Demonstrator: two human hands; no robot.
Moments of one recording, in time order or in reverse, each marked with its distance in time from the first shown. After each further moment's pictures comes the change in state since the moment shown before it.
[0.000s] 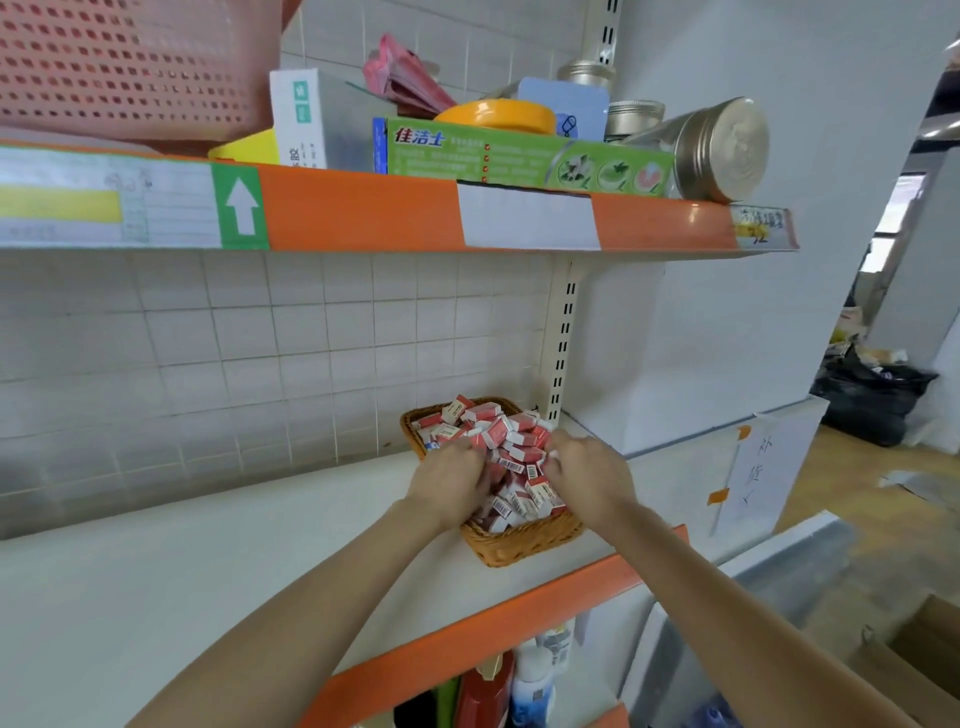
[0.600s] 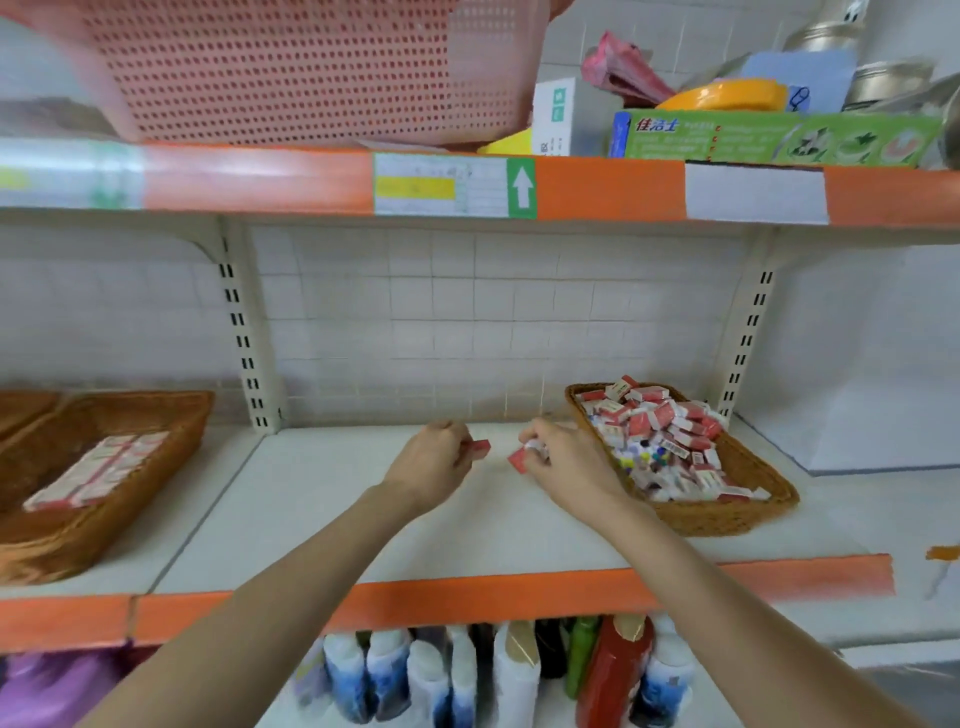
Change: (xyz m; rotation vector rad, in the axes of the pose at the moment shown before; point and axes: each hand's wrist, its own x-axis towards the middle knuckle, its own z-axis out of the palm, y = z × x) left_hand -0.155 -0.100 -0.081 -0.141 0.097 -0.421; right_hand -0.044 -0.161 -0.001 0.507 -0.160 -0.394
